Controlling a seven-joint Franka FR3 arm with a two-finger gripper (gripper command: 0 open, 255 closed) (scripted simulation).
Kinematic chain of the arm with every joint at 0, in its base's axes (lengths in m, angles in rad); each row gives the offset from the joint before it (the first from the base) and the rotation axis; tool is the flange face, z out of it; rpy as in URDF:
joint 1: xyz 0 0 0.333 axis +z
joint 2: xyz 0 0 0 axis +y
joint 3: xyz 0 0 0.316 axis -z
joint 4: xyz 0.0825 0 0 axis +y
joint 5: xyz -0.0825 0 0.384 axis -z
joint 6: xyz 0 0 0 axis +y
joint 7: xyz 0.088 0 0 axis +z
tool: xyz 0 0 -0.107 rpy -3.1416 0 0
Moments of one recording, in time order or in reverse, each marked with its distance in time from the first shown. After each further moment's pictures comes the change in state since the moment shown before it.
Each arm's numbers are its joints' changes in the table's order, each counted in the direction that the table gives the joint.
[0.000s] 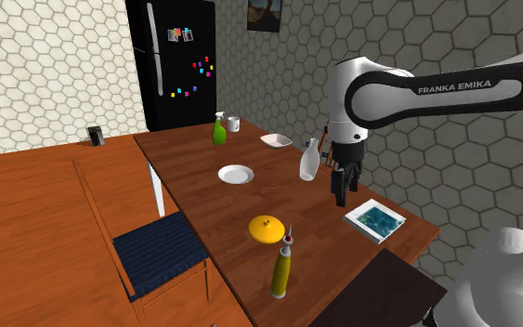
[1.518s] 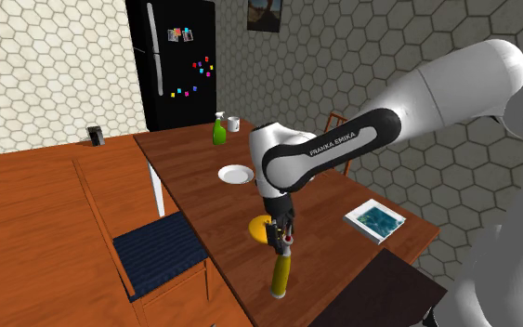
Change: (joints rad) arm 0.125 0.545 -0.133 -0.161 -0.041 -0.304 0.008
